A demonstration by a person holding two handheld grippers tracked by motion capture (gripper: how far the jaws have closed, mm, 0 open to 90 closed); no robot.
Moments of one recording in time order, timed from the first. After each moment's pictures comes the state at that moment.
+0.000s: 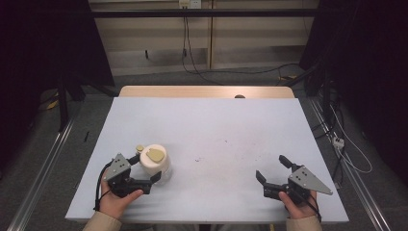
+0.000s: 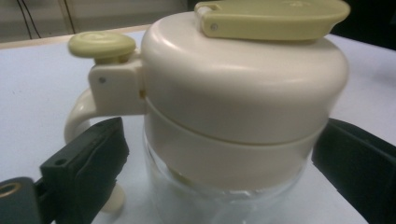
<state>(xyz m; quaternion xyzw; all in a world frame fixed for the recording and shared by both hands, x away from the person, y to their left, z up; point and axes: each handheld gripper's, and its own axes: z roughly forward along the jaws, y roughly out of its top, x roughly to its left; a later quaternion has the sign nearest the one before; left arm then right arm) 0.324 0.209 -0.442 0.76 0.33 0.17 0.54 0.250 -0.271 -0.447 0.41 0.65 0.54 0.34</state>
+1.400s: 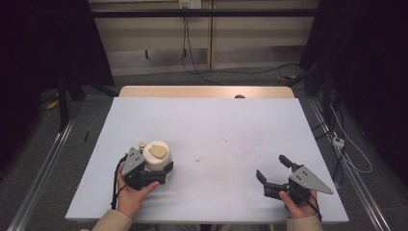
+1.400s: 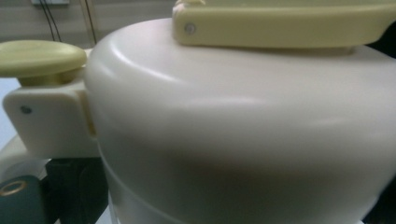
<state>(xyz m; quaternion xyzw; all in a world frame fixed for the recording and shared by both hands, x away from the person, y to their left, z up) 0.337 0.172 -0.441 0.73 0.35 0.21 0.55 0.251 -0.272 -0.447 0.41 0.65 0.54 0.34</state>
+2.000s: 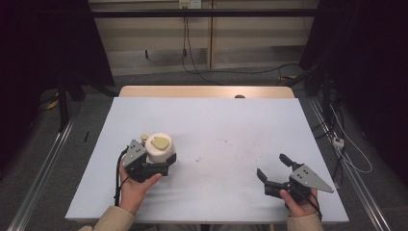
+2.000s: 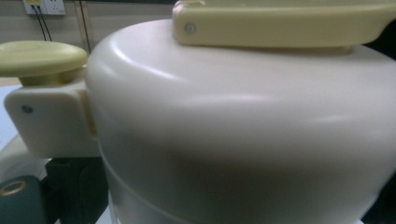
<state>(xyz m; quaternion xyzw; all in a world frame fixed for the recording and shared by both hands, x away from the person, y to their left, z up) 0.351 0.162 -0.427 0.72 0.35 0.20 0.57 0.254 -0.275 -0.447 0.42 0.64 0.54 0.34</state>
